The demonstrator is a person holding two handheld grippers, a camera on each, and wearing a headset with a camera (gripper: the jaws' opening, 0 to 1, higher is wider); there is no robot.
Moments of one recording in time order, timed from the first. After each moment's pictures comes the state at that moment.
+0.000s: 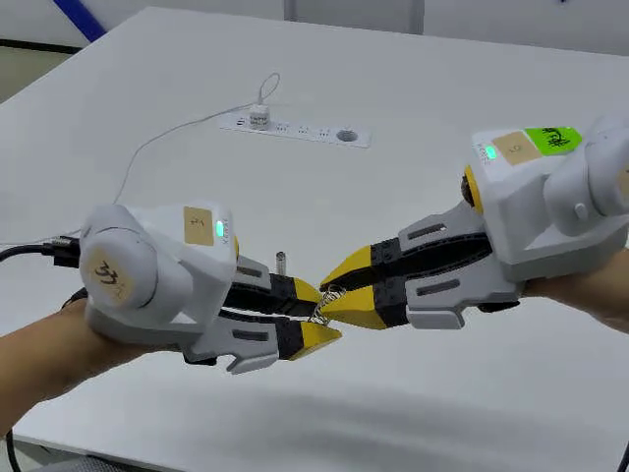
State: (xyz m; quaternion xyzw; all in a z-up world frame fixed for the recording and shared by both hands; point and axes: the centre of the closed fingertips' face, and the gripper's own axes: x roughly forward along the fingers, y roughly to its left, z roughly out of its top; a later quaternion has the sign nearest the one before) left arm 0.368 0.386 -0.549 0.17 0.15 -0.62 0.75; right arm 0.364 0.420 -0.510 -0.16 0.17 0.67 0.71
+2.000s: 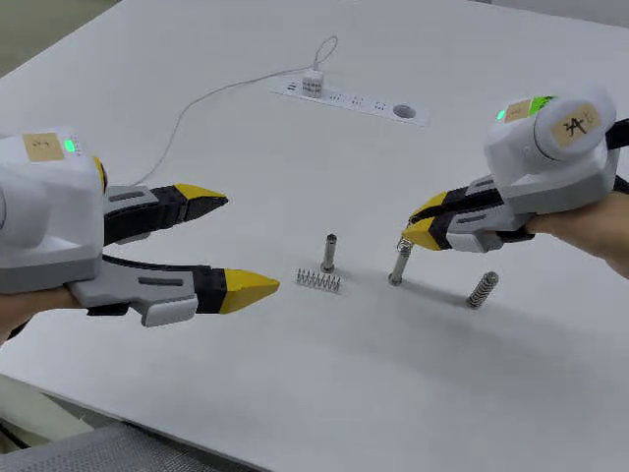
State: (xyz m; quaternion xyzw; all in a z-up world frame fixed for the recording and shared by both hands) left arm 0.430 0.514 -0.537 0.07 0.17 -0.44 0.88; right arm 0.504 0.380 -0.588 -0.23 0.30 0.49 0.78
